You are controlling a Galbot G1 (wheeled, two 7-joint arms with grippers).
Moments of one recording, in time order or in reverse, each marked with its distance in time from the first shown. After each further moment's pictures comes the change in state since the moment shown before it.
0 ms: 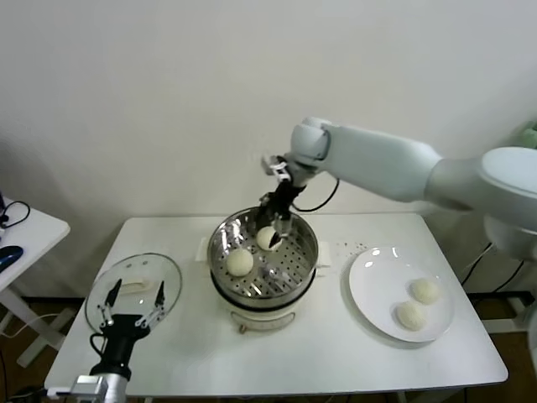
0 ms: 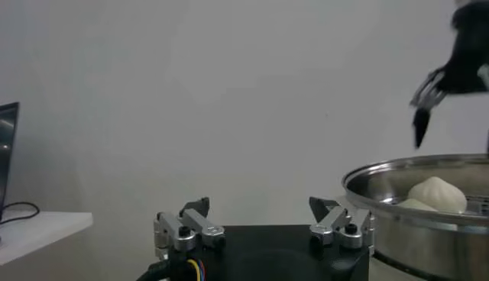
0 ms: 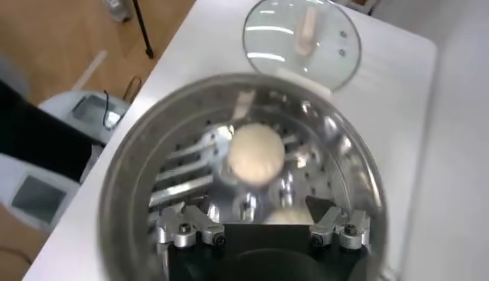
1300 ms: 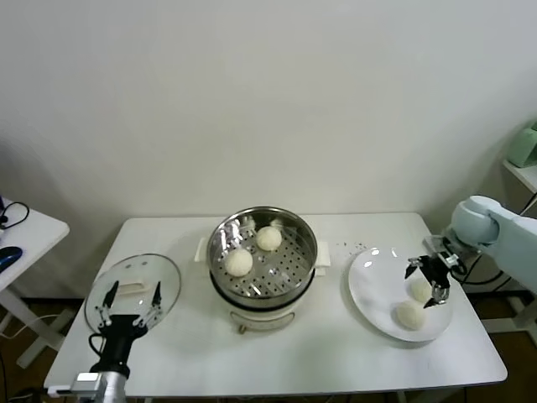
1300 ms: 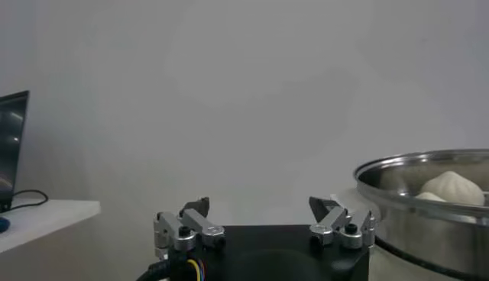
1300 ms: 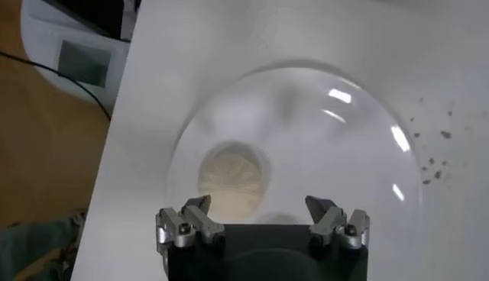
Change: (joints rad) left arm -0.020 -0.013 -0.015 0.039 -0.012 -0.005 0.001; right arm -0.540 -0.700 0.394 0.241 -0.667 0.166 -0.011
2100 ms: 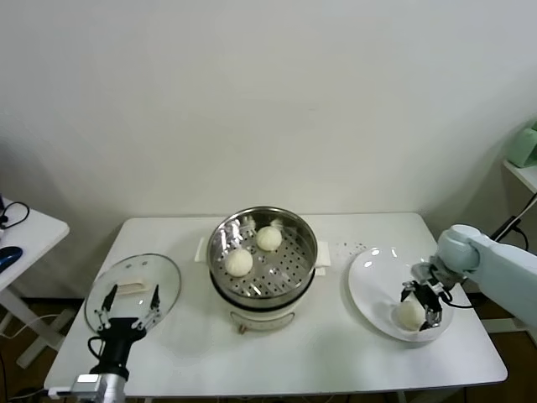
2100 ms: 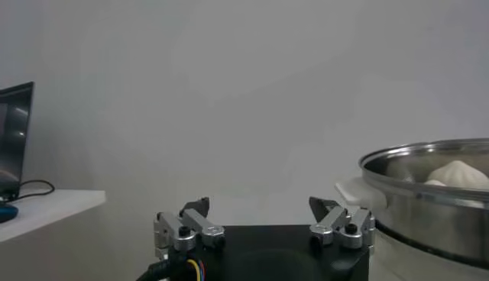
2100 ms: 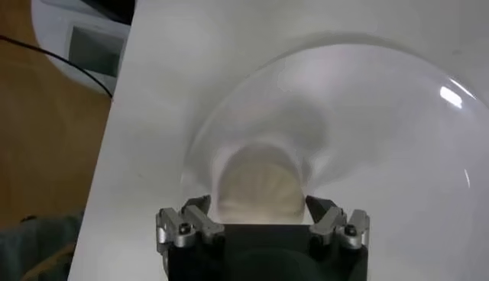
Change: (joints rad) left arm -0.001 -0.001 -0.003 0.022 0.001 -0.002 -0.004; right arm -0.156 0.059 0.067 -0.046 -0.090 0.000 0.037
